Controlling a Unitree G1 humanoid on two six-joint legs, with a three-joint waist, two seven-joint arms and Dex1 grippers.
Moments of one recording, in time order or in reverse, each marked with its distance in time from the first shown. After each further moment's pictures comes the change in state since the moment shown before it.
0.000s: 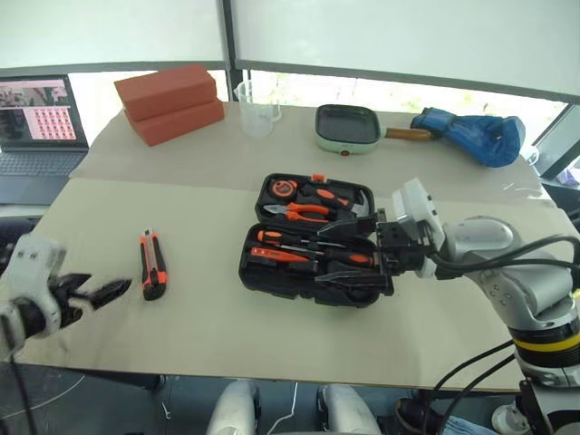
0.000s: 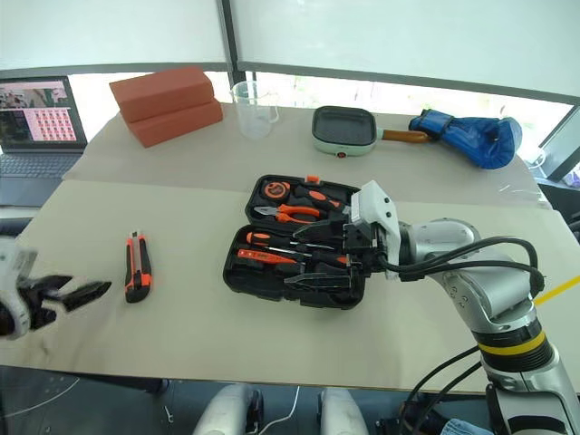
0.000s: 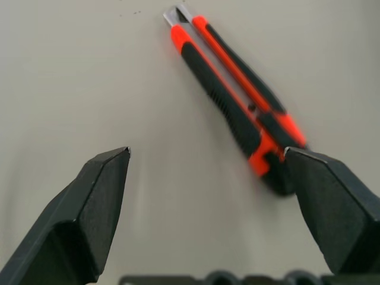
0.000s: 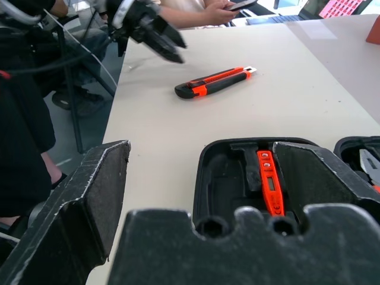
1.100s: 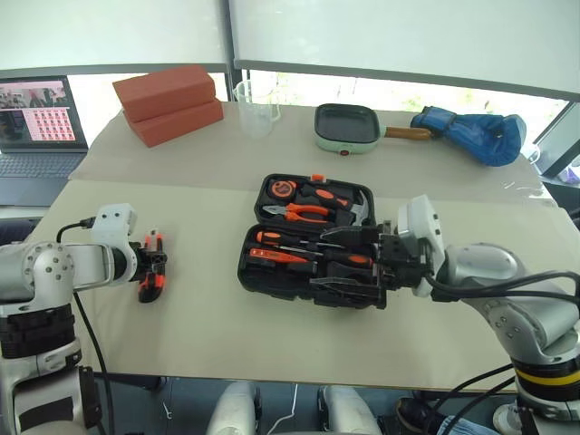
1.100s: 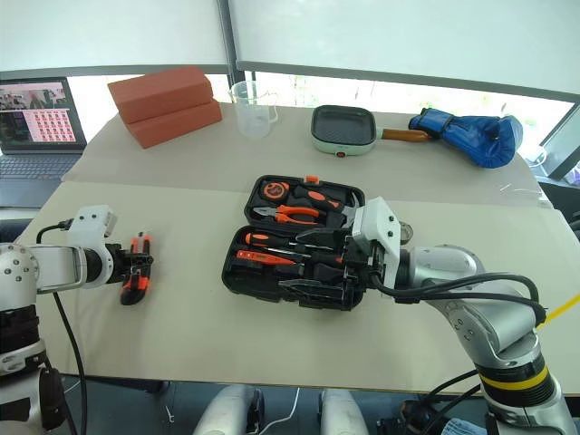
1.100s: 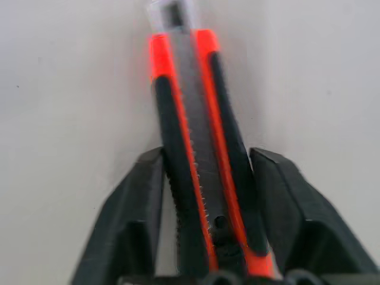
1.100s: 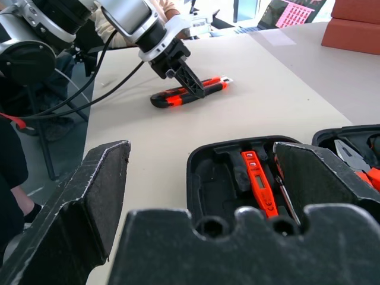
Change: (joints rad) left arm -0.355 -0.113 -0.278 0.348 -0.288 0.124 0.636; right arm 0.151 0.028 -0.078 -0.163 0.026 0.034 -0.199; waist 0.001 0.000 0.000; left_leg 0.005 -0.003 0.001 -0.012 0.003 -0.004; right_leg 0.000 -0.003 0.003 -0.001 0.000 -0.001
